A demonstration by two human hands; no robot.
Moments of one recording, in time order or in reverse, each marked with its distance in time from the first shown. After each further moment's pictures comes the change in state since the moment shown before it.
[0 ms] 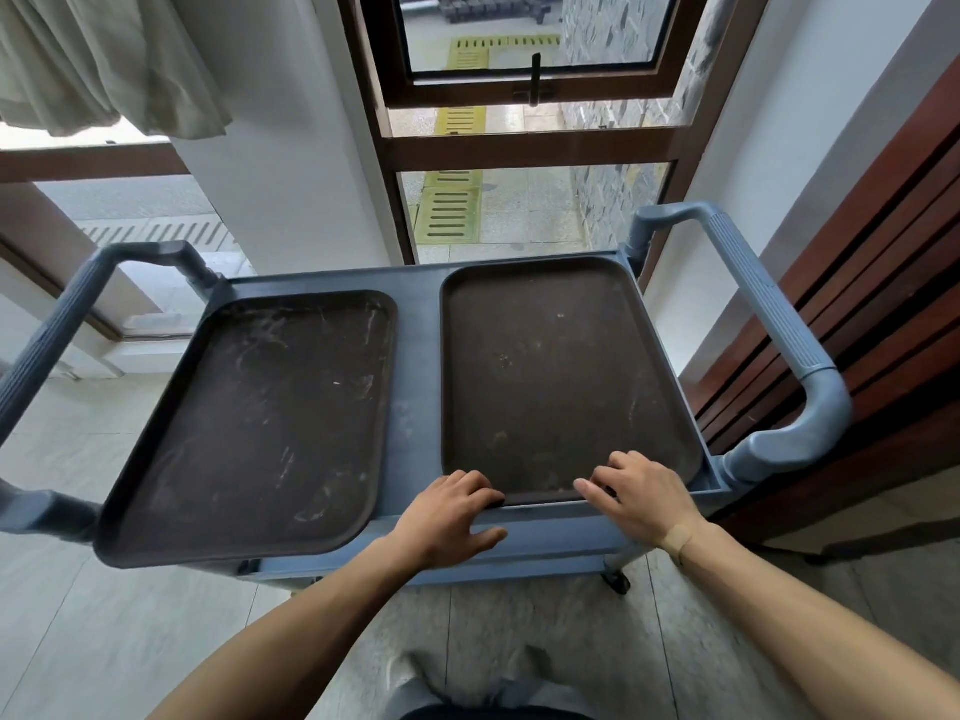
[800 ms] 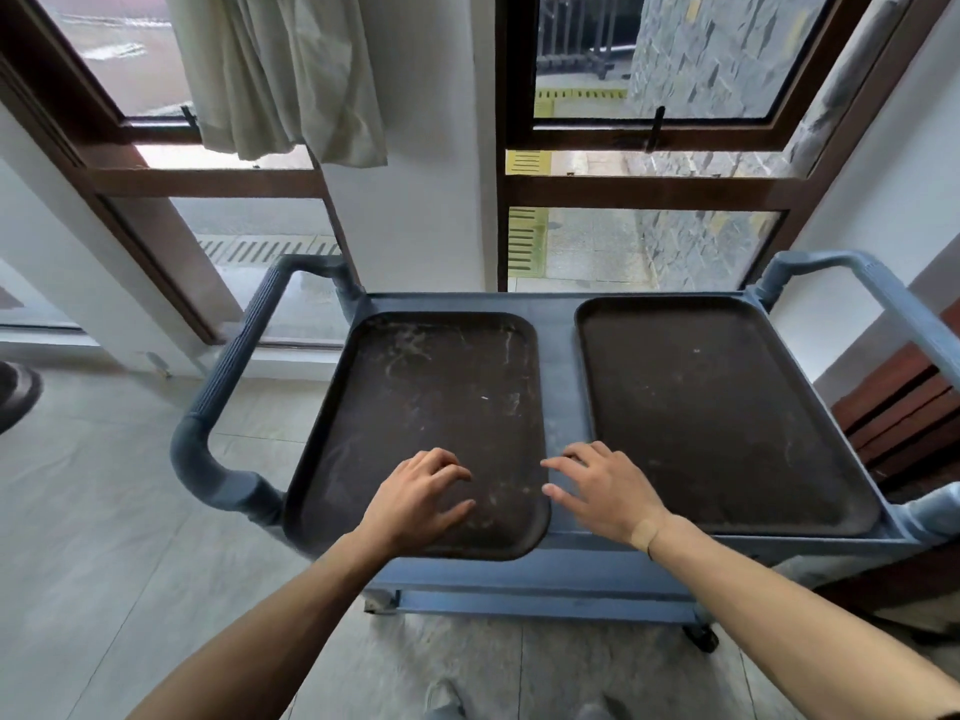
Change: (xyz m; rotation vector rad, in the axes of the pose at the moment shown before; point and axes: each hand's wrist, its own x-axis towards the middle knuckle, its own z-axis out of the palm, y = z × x) left_hand -0.152 -0.173 -0.090 0.038 0.257 -0.162; right_hand 0.079 -0.233 0.009 -0.030 0.049 -0.306
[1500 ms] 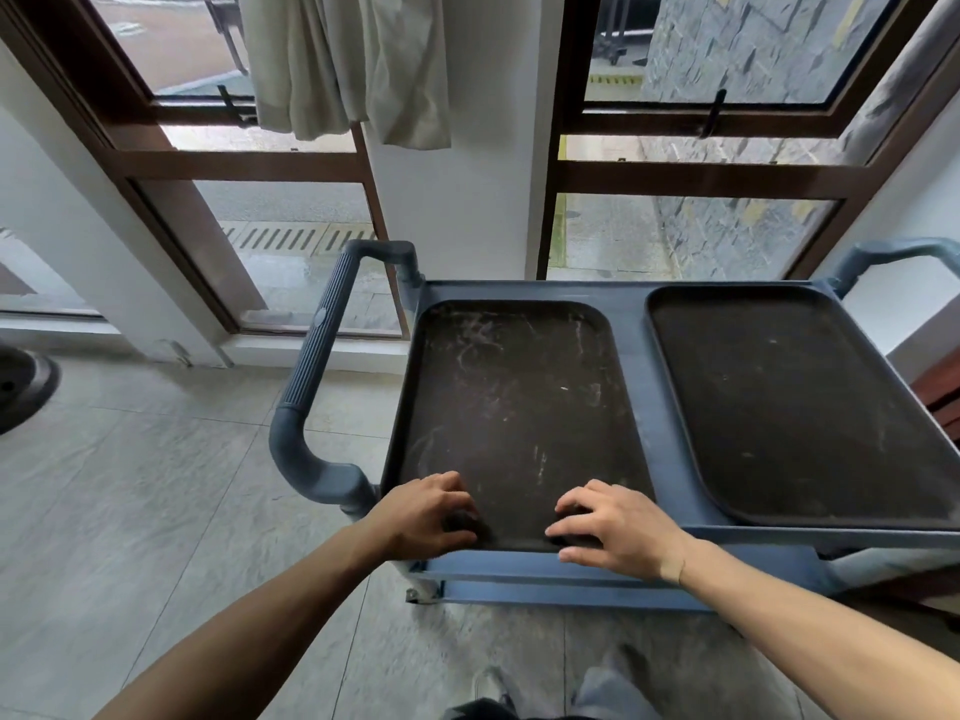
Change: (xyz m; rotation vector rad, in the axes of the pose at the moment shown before) left_hand -0.062 -0.112 -0.032 -0.041 -0.376 0.092; right_hand 0.024 -0.109 0.032 0.022 -0.076 -0.318
